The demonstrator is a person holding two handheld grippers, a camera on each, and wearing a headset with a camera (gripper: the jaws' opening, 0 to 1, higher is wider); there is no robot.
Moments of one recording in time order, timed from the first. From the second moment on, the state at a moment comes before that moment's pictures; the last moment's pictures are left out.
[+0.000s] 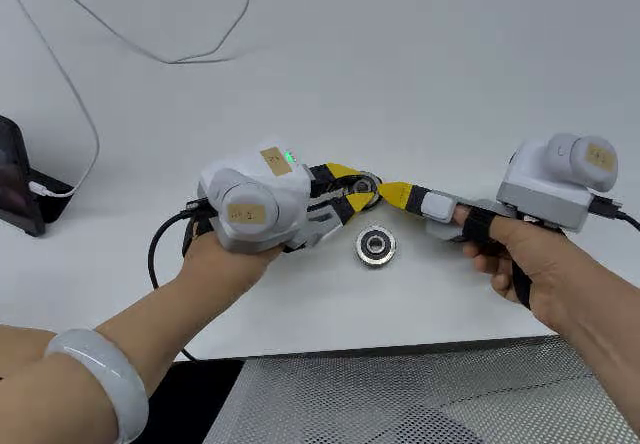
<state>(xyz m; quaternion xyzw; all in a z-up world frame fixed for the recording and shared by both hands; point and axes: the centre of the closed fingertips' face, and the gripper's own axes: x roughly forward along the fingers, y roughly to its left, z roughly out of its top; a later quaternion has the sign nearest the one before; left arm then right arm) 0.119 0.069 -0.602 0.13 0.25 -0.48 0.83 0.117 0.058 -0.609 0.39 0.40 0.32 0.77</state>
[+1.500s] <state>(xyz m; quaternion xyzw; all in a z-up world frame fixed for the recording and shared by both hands) 0.120 0.070 -0.602 0.12 0.25 -0.48 0.83 0.115 0.060 -0.603 0.37 0.40 0.33 0.77</state>
